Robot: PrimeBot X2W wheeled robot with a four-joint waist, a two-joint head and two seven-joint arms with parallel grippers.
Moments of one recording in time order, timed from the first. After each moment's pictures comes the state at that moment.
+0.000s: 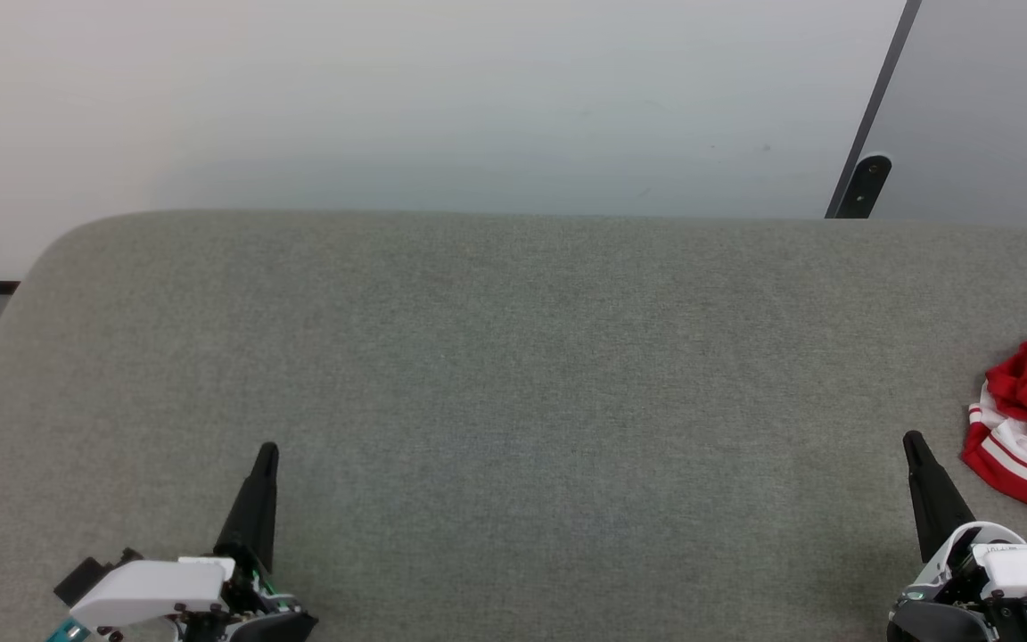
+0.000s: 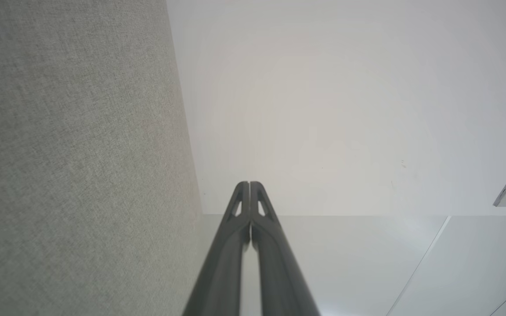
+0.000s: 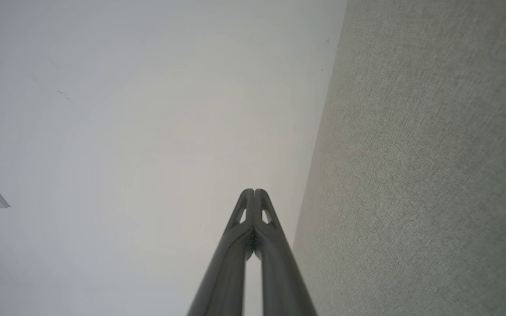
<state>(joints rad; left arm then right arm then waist) -0.10 0.05 0.11 0.25 -1.61 -0.13 0.11 -0.11 -0.05 -0.11 0.25 1.61 0.13 0.11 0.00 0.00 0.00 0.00</state>
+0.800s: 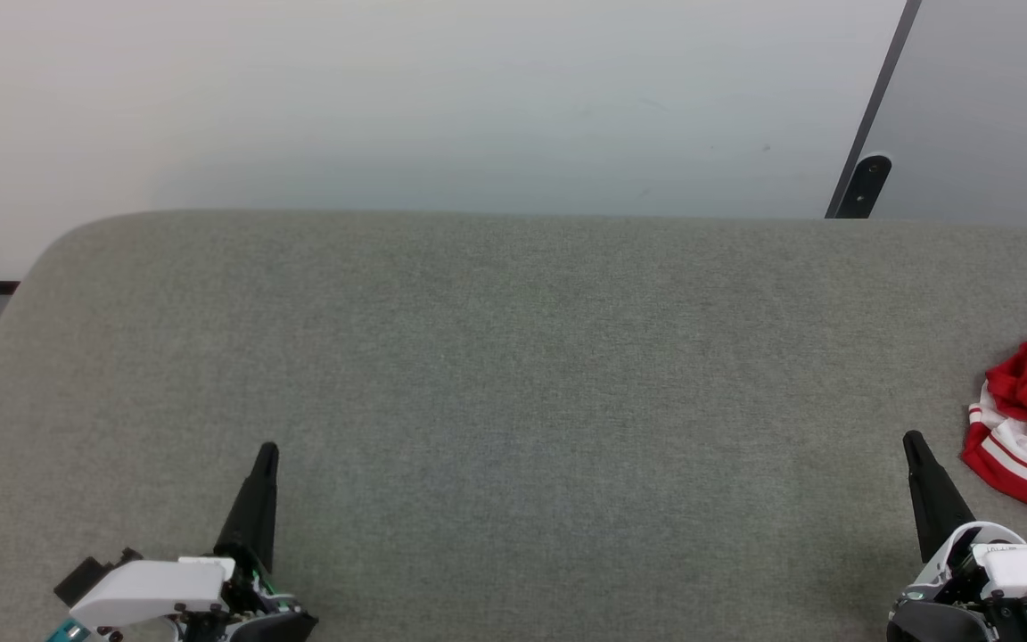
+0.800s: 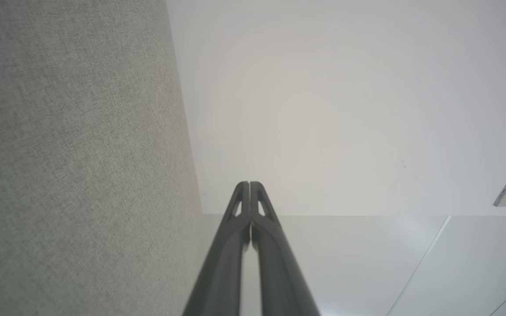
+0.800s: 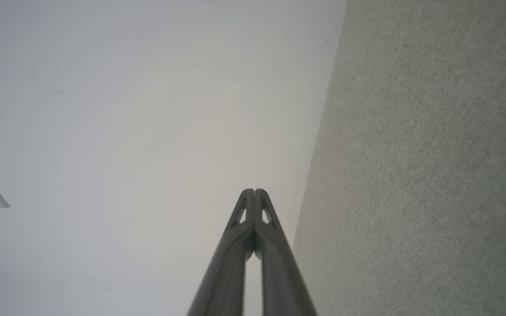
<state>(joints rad) -0.10 0.05 0.11 0.25 -1.61 -0.13 0.11 -0.11 -0.05 -0.11 0.25 1.61 0.13 0.11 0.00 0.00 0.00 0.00</state>
